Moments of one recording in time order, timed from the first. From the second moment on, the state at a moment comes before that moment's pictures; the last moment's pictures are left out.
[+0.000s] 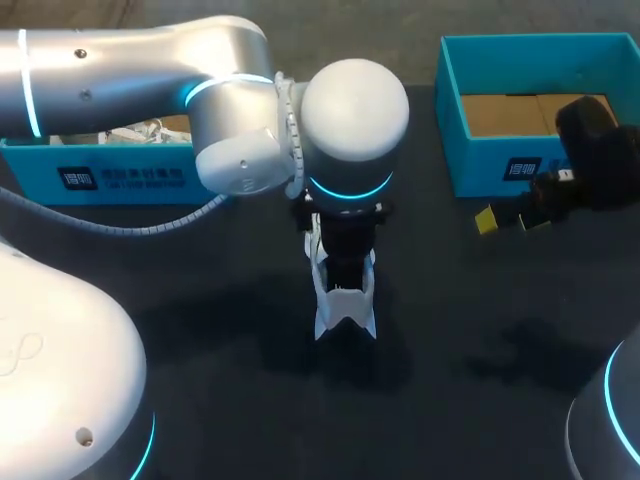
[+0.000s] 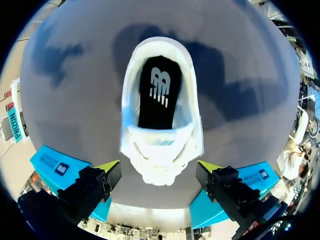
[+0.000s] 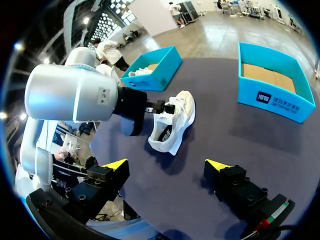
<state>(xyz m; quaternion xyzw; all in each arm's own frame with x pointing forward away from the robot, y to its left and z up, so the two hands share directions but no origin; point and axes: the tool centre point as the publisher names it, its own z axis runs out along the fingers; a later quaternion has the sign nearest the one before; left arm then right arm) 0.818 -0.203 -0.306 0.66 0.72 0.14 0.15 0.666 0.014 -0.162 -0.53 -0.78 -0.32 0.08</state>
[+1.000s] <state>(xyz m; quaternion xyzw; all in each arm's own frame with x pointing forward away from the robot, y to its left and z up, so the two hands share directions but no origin) 0.817 -0.196 -0.271 0.67 0.72 0.10 0.15 0.666 0.014 -0.161 -0.53 -0.78 -0.32 0.08</state>
